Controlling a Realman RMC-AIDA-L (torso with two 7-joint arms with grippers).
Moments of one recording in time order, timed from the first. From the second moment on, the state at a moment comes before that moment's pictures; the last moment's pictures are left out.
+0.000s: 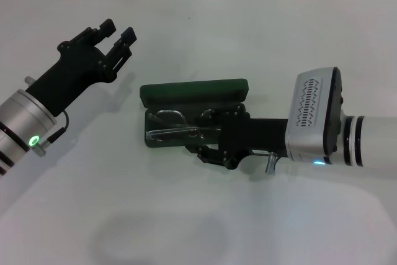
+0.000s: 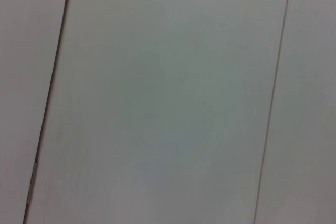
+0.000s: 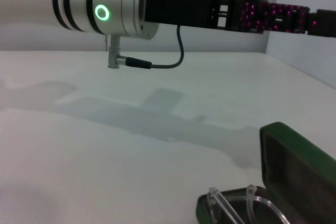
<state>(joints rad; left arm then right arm) -0.44 -2.08 1.11 0.21 0.87 1.30 -0.75 0.65 2.03 -2.16 -0.51 -0.66 -0.81 0.83</state>
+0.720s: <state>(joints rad) -0.42 -2.08 1.11 0.21 0.87 1.31 -0.75 0.61 2.02 -2.14 -0.55 -0.66 -0.88 0.81</state>
